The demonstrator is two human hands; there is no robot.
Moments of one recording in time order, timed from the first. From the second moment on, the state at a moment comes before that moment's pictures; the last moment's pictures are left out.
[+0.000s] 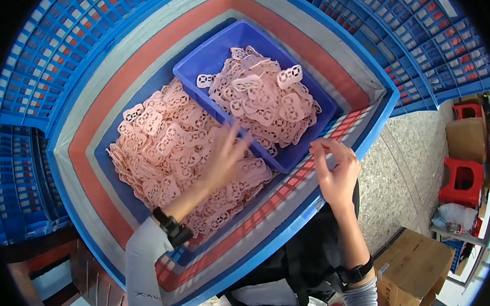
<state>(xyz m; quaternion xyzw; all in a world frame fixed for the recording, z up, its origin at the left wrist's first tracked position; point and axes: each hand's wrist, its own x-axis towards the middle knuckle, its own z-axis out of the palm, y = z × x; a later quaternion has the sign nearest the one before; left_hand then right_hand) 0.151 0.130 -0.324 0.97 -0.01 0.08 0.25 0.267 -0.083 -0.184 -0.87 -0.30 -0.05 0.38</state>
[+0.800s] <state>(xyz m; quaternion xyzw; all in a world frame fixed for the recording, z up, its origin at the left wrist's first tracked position) 0.137 0.067 -0.436 0.96 0.15 -0.11 0.20 0.269 -0.085 -0.184 -0.87 -0.29 -0.06 0.38</state>
